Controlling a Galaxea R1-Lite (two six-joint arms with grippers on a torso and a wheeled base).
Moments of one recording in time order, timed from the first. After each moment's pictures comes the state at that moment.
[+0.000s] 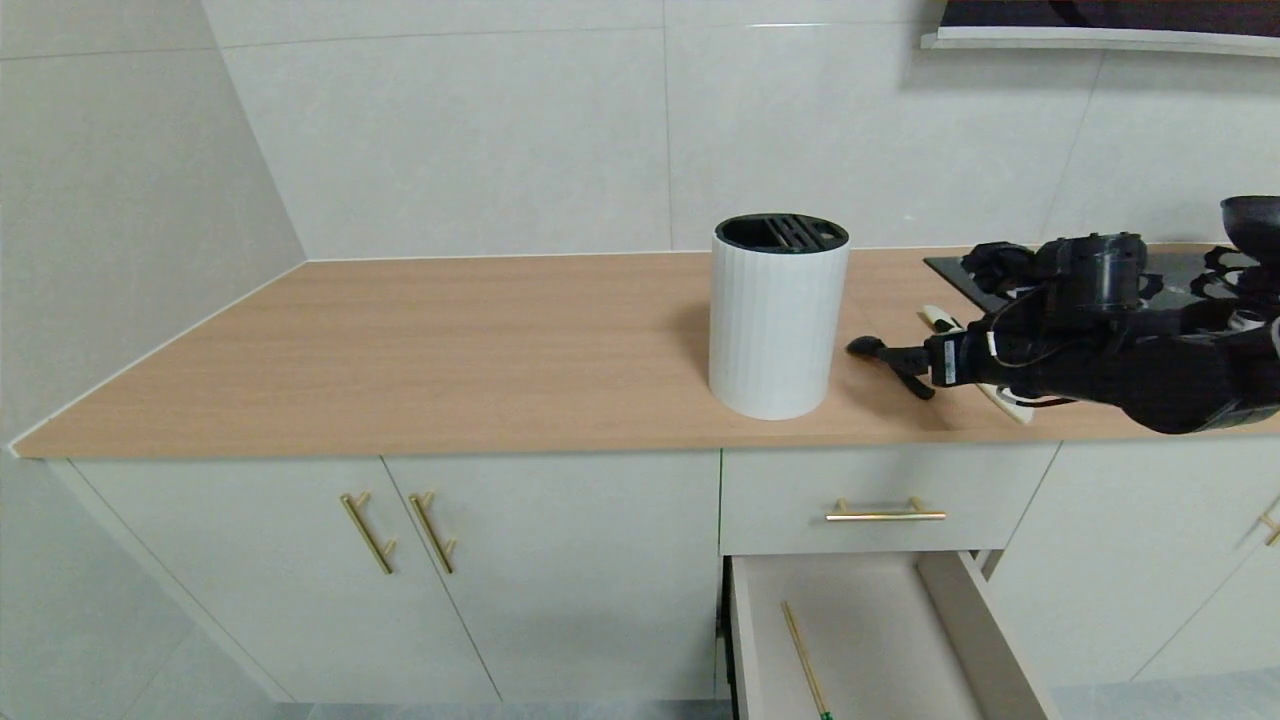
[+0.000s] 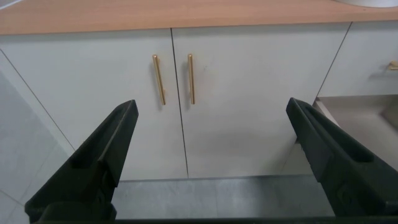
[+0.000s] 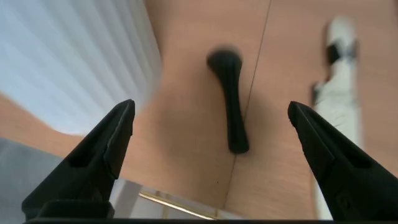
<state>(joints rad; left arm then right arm) 0.00 0.00 0.00 0.00 -0.02 0.01 0.16 1.97 -1.25 -0.39 0.13 -0.06</state>
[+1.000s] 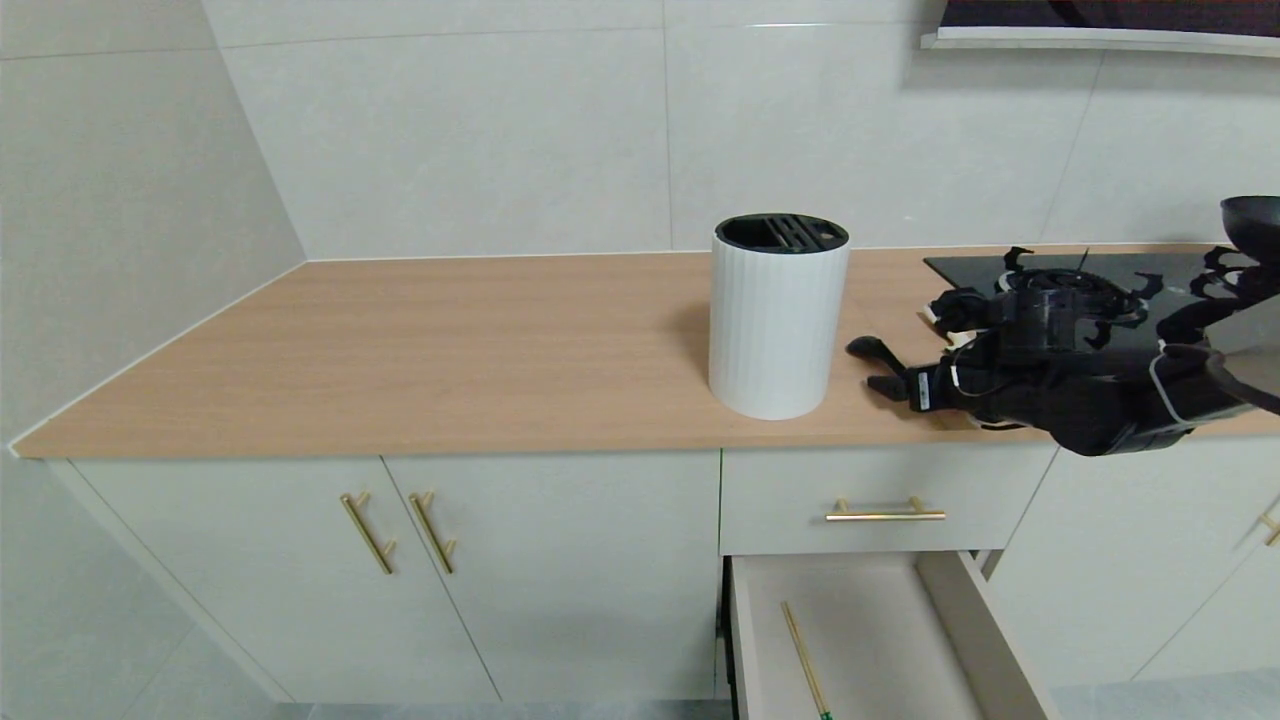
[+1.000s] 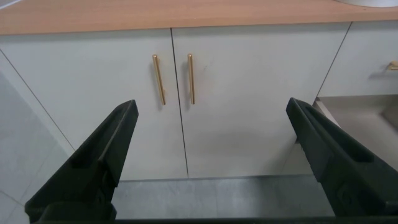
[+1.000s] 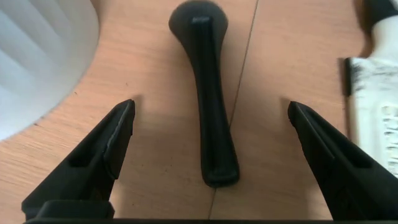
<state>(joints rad) 0.00 0.00 0.00 0.00 -0.02 0.01 0.12 2.18 -1.33 -0.51 0.12 -0.09</state>
